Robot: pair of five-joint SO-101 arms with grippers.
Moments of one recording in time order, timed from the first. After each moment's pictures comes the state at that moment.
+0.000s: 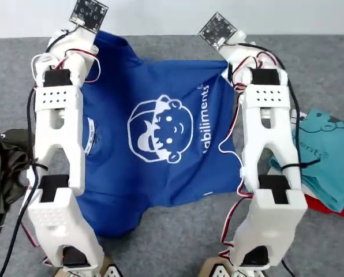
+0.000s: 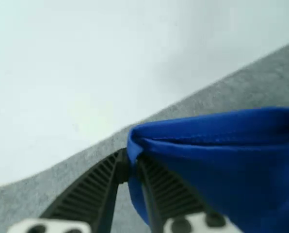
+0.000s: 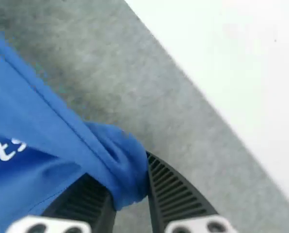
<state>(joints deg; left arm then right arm) -8.4 23.6 -21.1 37.1 -23.0 -2.5 20.9 -21.4 45.6 48.6</state>
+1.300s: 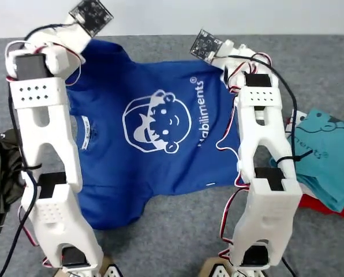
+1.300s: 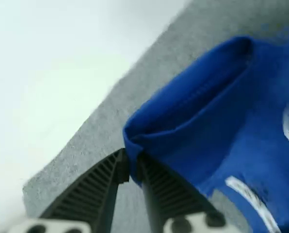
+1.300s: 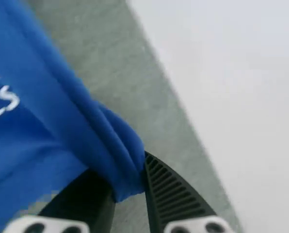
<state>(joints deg) -9.6 25.6 -52.2 85.8 -46.9 -2.7 27.3 -21.4 39.3 61.3</state>
